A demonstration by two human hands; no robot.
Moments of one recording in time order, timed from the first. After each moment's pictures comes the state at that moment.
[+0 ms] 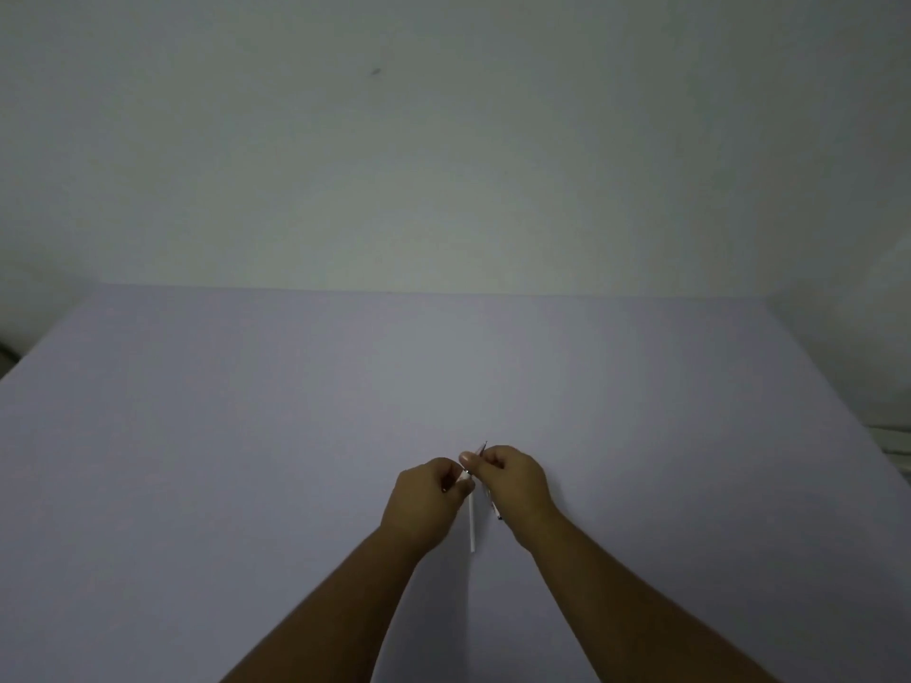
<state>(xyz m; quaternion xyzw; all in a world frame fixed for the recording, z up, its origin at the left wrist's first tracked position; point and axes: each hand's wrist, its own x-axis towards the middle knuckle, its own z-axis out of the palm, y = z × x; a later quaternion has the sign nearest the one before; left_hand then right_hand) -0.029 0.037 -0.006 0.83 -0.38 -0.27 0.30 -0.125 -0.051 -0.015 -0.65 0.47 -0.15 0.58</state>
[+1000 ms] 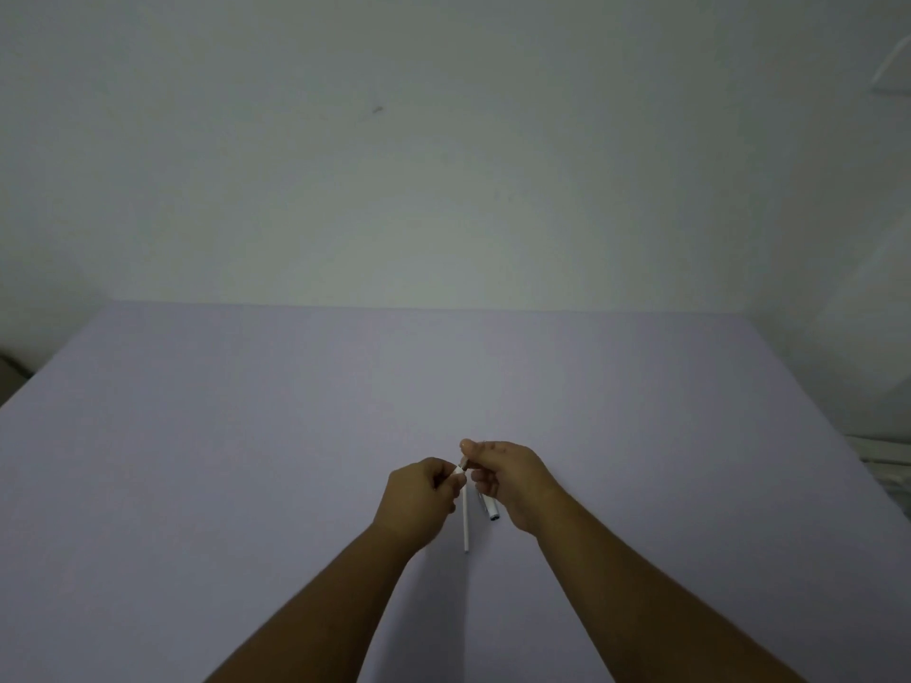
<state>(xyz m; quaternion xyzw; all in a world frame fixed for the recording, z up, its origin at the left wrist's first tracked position) -0.037 0.049 0.019 0.80 -0.35 -0.29 0.38 -0.133 -0.054 0.016 -0.50 0.43 -0.14 0.74</state>
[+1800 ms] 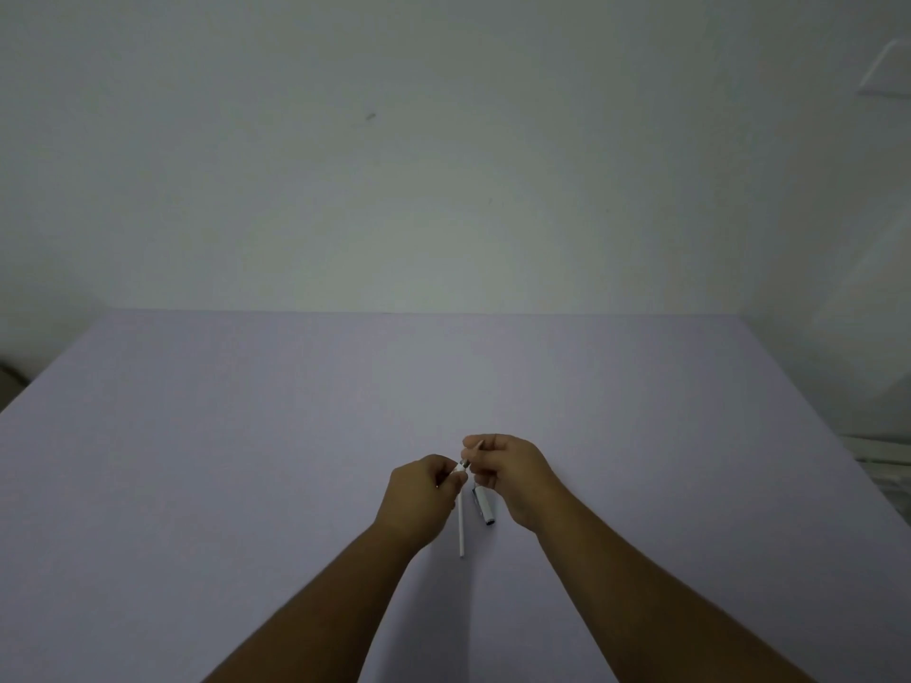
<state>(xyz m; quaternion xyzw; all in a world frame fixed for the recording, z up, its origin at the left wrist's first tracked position) -0.042 0.041 0.028 0.81 -0.38 -0.27 0.35 -0.136 -0.064 0.020 -0.52 0.42 -0.16 0.73</state>
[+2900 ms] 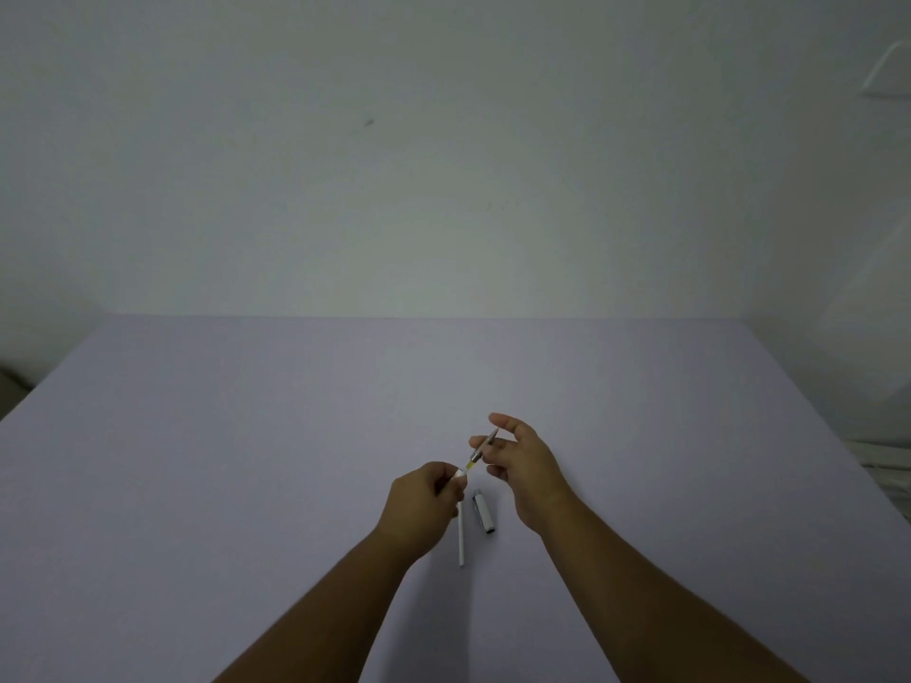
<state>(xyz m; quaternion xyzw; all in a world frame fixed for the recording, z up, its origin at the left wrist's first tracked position) -0.042 0.038 0.024 0.80 -0.34 -0.32 0.38 -0.137 -0.076 0.023 -0.49 0.43 -0.23 0.72</state>
